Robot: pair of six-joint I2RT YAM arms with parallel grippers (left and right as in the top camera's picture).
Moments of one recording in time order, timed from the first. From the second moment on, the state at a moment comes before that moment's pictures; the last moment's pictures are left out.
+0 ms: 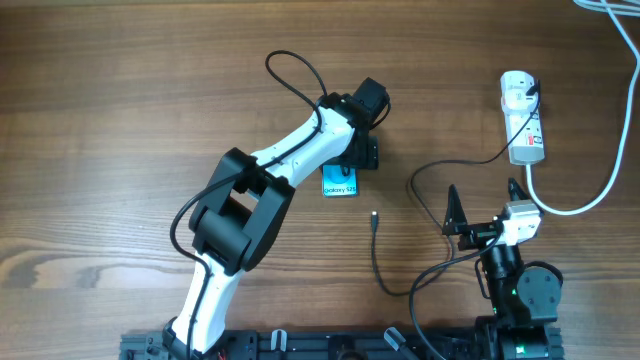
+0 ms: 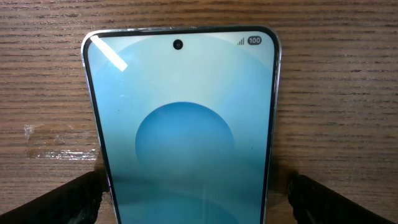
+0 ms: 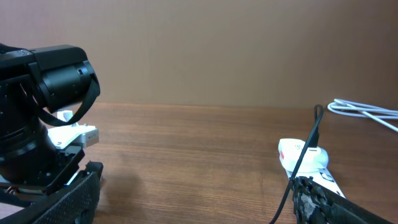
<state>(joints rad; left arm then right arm) -0.67 2.24 1.68 -0.89 -0.08 -0.63 0.04 0.01 0.01 0.00 -0.08 0.01</state>
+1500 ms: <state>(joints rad) -0.50 1.93 1.64 -0.99 0.44 -0.65 0.04 0.01 0.01 0.00 -0.08 0.01</state>
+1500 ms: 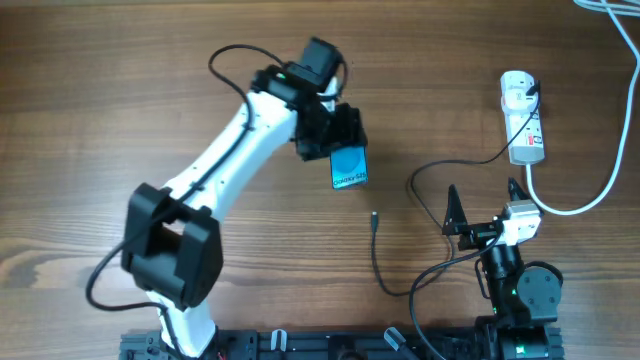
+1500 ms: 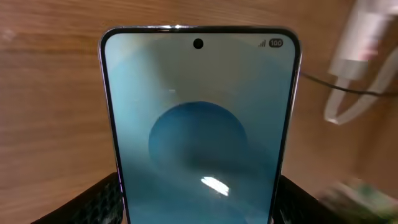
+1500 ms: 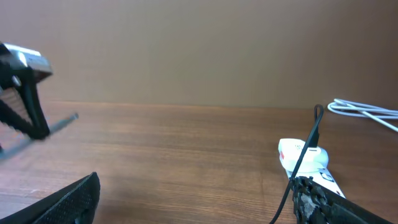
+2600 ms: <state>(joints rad) -0.15 1.90 1.64 -1.00 1.44 -0.70 0.04 0.01 0.01 0.00 -0.08 0.01</state>
